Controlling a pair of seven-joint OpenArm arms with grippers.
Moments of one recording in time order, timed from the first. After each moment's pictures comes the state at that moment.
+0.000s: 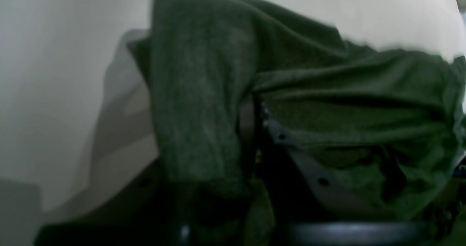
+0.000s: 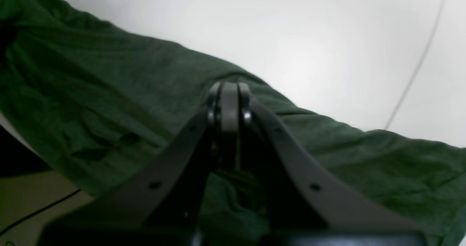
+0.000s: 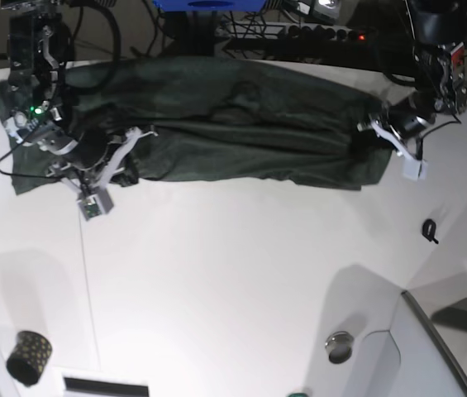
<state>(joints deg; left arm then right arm) 4.0 -21.1 -18.7 51.5 -34.5 -42.8 29.7 -13.6 5.6 2.4 101.3 15.3 21.7 -46.7</state>
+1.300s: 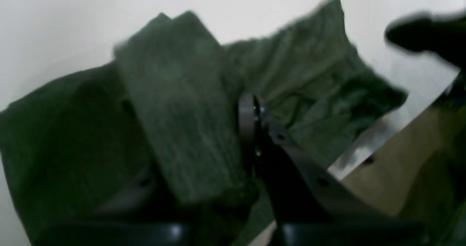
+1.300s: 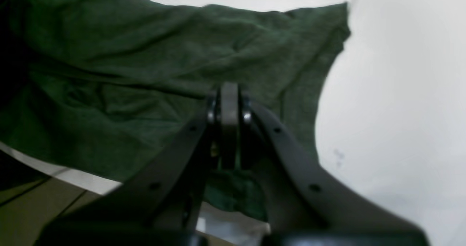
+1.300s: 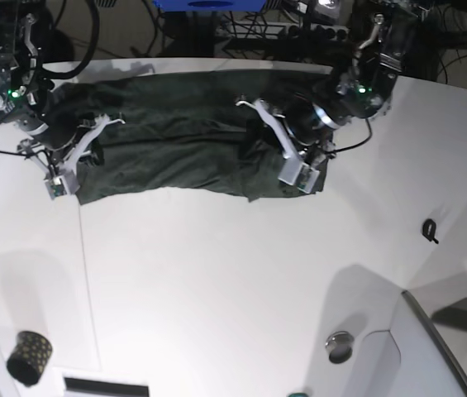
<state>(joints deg) 15.4 -16.3 15.6 97.2 -26.7 -14.3 31.4 -17.7 6.9 8.6 101.0 15.0 21.7 -47.0</state>
